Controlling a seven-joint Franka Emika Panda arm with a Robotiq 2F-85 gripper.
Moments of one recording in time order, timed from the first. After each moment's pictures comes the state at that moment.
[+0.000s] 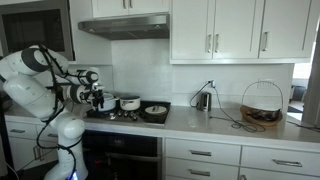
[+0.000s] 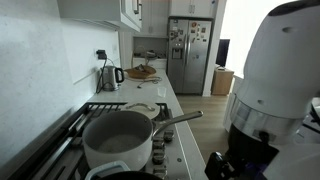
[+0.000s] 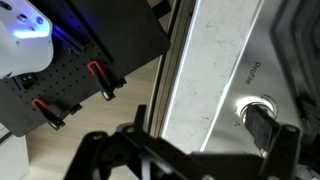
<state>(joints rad) 0.36 -0.57 0.62 -2.51 0.23 1.96 1.34</state>
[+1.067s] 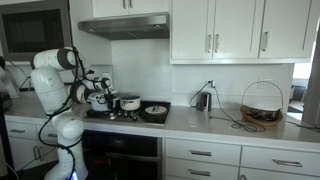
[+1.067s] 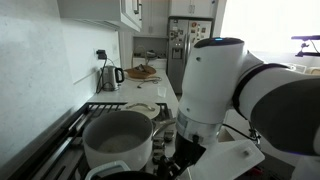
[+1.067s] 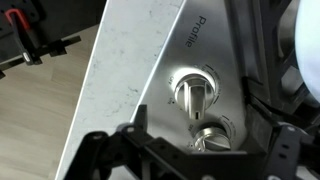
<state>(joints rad) 0.31 -0.22 0.57 -2.40 0.06 2.26 1.18</state>
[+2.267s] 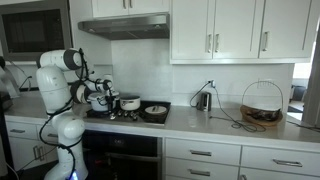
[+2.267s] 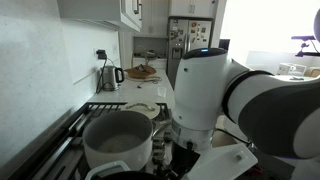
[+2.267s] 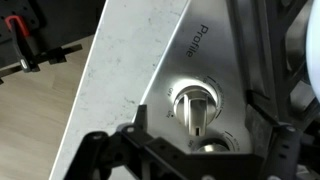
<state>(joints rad) 0.36 -0.15 0.52 -2.39 0.06 2.27 1.16</state>
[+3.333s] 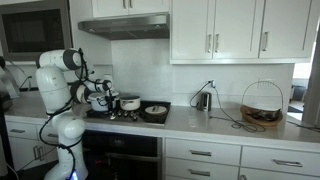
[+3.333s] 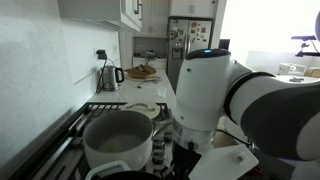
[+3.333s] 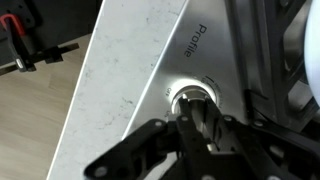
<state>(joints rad) 0.37 -0.16 0.51 -2.40 0.07 2.29 1.16</state>
